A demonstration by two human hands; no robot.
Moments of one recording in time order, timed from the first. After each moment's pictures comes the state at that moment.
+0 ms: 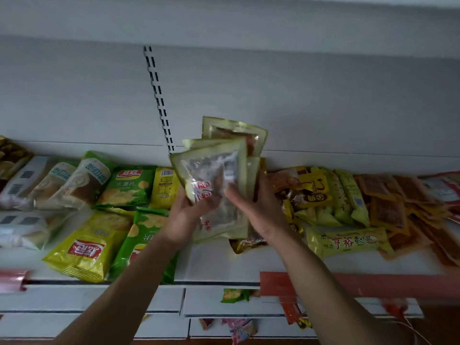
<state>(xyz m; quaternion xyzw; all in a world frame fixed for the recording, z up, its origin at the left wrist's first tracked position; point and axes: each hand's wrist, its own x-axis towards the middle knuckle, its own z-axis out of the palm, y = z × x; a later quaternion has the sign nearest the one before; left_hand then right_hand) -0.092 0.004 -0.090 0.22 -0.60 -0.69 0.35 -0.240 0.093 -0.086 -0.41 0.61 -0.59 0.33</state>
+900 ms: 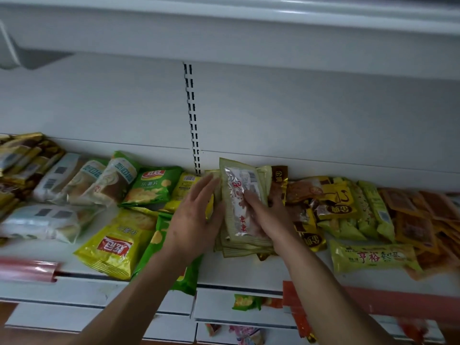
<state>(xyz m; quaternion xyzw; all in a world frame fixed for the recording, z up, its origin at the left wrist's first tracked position) -0.053 0.004 -0.084 0.34 -0.85 -0.24 0.33 -0.220 0.067 -0.100 -0.22 0.76 -0.50 0.36</state>
